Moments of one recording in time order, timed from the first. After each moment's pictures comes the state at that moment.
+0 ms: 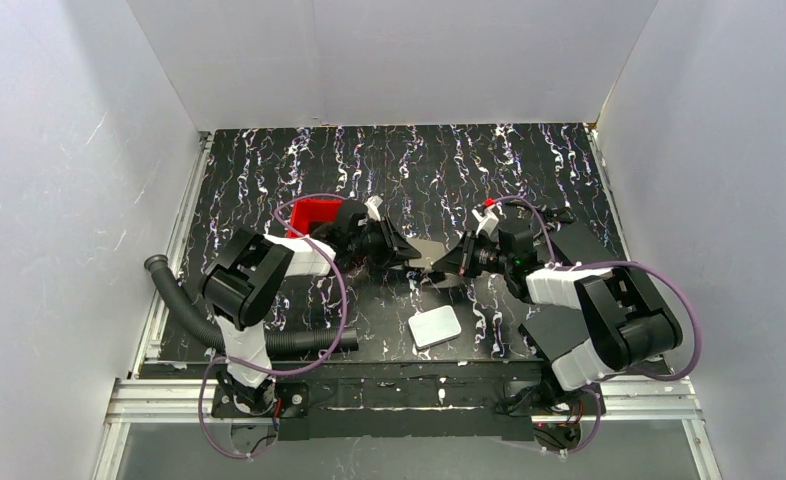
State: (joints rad) left arm -0.56 1.85 0.88 0.39 0.55 -1.06; right arm 0.39 1.50 0.49 0.54 -0.65 0.68
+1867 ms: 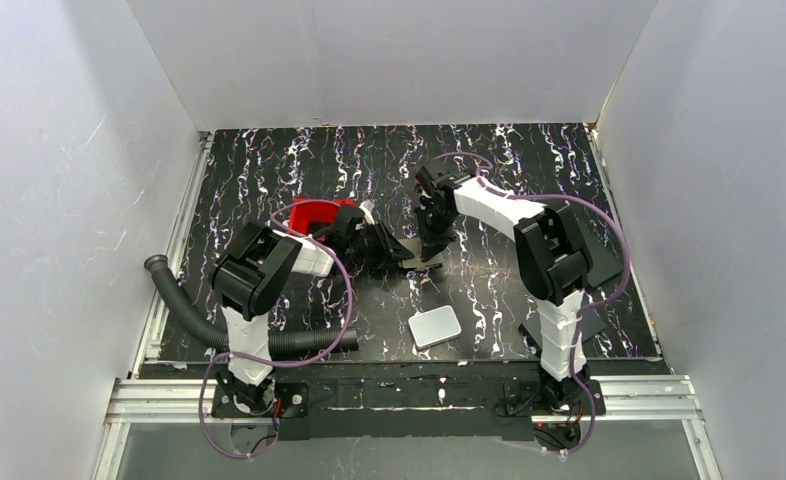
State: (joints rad) left arm -0.54 1.94 0.86 0.45 0.49 -1.07; right arm 0.57 2.07 1.54 -0.81 -0.25 0.40
